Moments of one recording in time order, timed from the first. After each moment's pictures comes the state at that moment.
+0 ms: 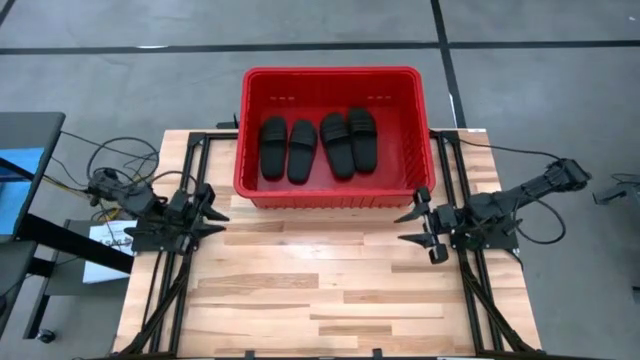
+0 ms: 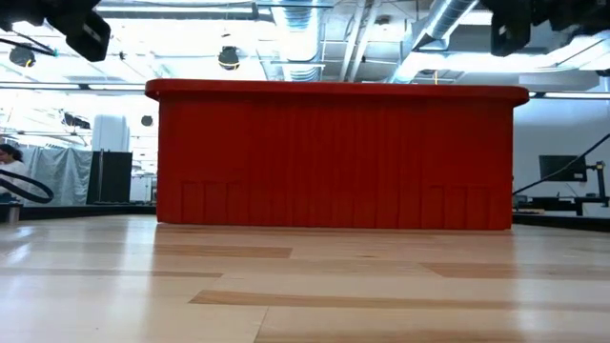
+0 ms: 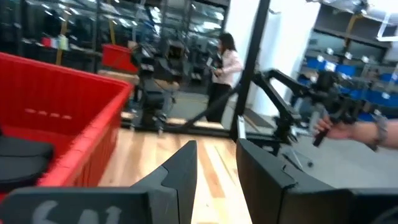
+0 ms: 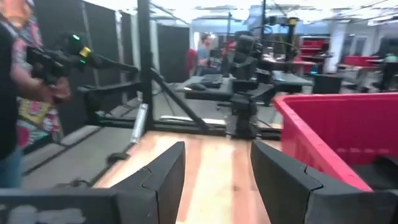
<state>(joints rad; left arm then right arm) -0.48 0.01 0.29 -0.15 -0.31 -0.17 0.39 0.52 0.26 0.30 0.21 -0.07</state>
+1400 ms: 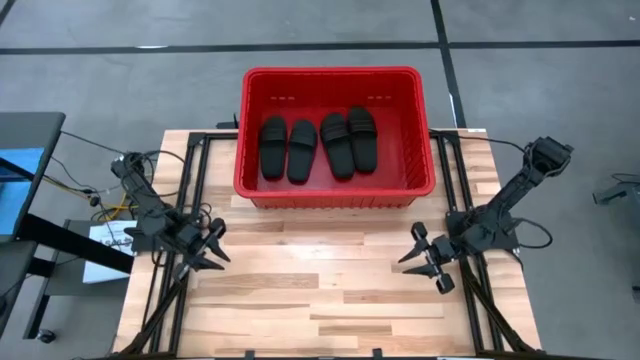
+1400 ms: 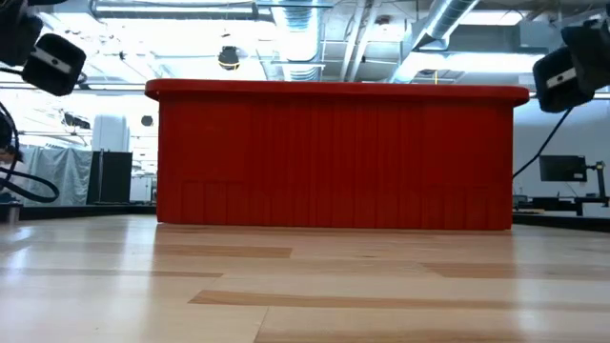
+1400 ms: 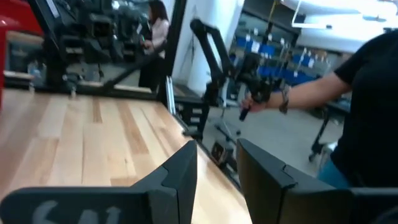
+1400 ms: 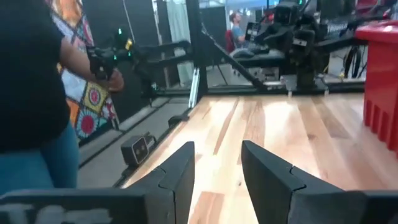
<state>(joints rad) -0.86 0.06 0.01 0.13 -0.37 -0.24 0.81 0.89 0.01 0.86 0.45 0.10</state>
